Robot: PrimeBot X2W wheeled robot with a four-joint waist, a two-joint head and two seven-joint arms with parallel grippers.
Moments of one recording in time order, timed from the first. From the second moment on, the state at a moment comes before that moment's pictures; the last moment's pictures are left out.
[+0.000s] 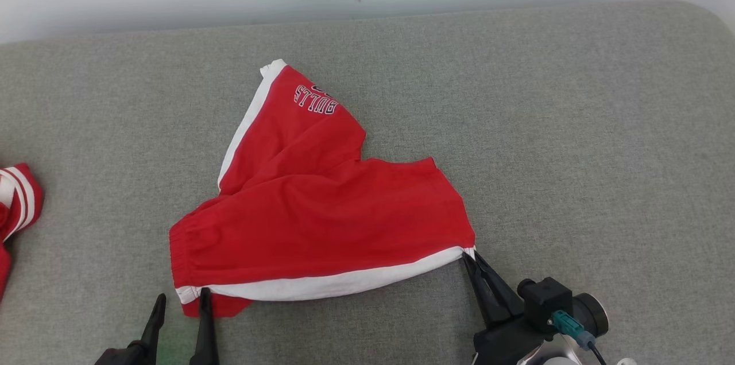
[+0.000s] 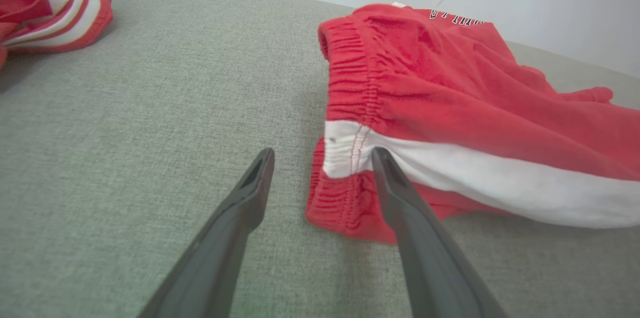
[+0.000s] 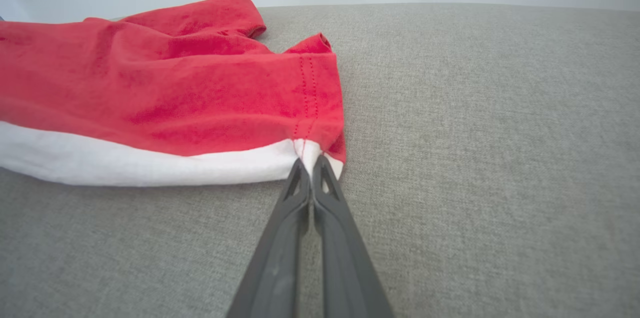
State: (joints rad) left arm -0.03 0.05 0.04 0.30 -0.25 -0.12 -0.26; right arm -0.20 -0.09 0.24 0.49 0.11 0.13 -0.26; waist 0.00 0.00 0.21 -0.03
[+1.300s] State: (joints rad) left arm -0.28 0.28 -0.07 0.09 -0.25 -0.13 -0.26; right arm -0.43 -0.10 0.19 0.24 0.18 0.13 -0.26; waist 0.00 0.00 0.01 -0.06
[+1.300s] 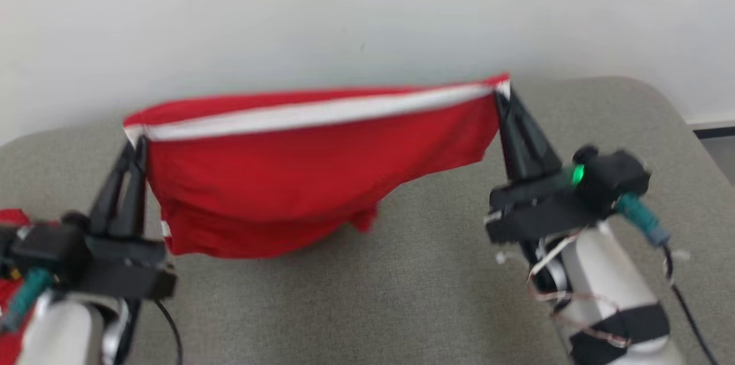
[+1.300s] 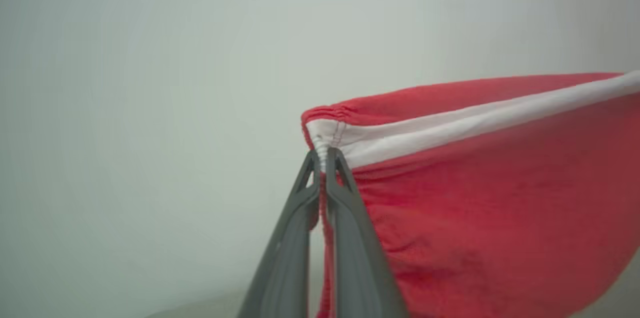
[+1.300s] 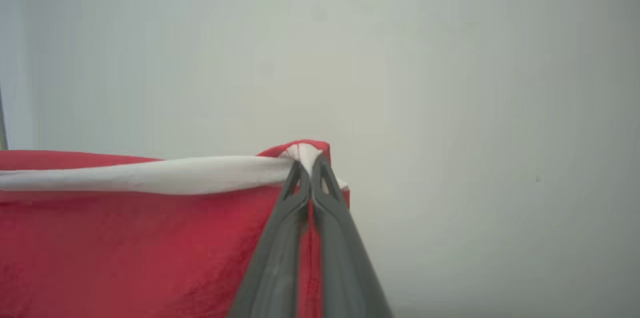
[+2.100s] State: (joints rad) left arm -1.15 0.49 -0.38 0.51 -0.31 -0.13 -0.24; right arm -1.24 -0.24 0.24 0.62 0.04 0.13 -0.26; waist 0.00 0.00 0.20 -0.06
